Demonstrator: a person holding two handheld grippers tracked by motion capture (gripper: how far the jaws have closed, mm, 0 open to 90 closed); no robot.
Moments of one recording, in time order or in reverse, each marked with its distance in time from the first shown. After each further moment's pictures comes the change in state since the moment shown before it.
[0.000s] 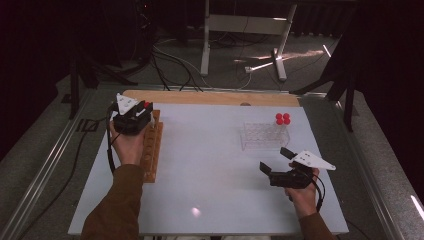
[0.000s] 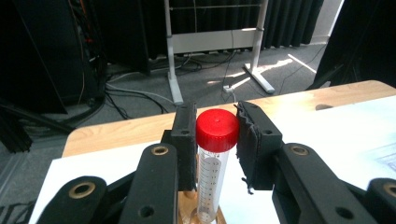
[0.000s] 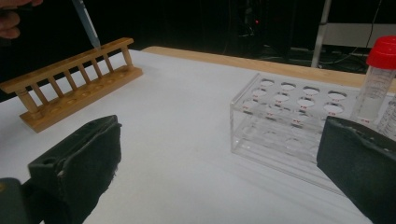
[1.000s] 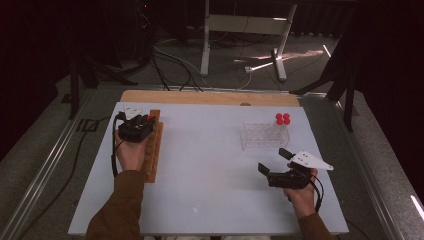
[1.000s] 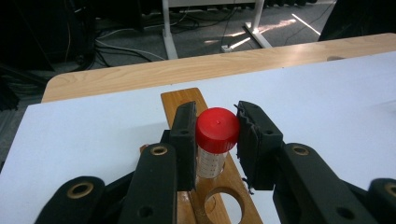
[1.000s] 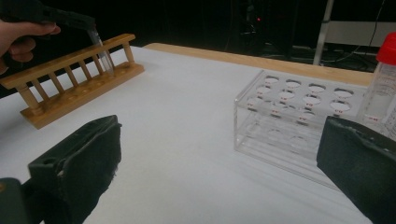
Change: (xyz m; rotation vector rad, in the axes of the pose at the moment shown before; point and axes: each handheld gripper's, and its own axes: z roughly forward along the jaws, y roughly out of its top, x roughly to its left) left arm 0.004 -0.035 0.022 0.160 -0.022 -0.025; right arm 0.003 -0.002 0.003 0.009 0.004 -0.006
